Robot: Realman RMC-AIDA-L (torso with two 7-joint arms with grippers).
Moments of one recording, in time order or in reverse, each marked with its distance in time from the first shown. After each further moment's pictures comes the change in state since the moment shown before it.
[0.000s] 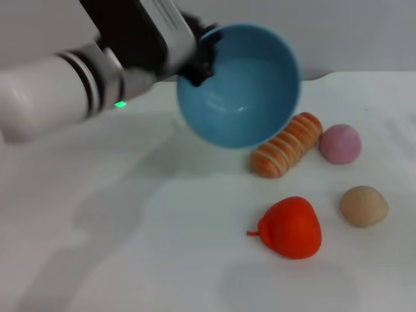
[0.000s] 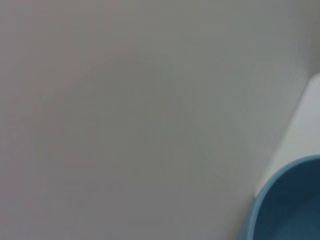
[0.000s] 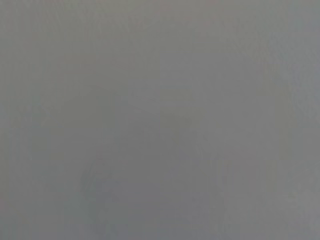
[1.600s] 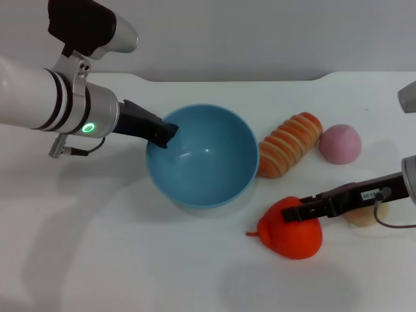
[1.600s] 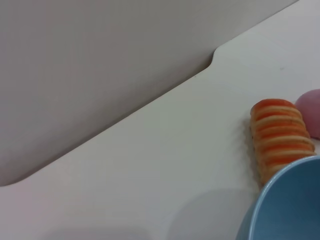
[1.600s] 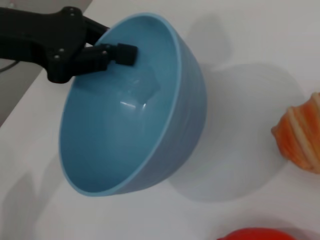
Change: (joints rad) left arm -0.199 0.004 -0.287 -0.304 -0.056 0.516 -0.357; right arm 0.352 0.004 -0.078 -0.216 -1.225 -0.189 0.844
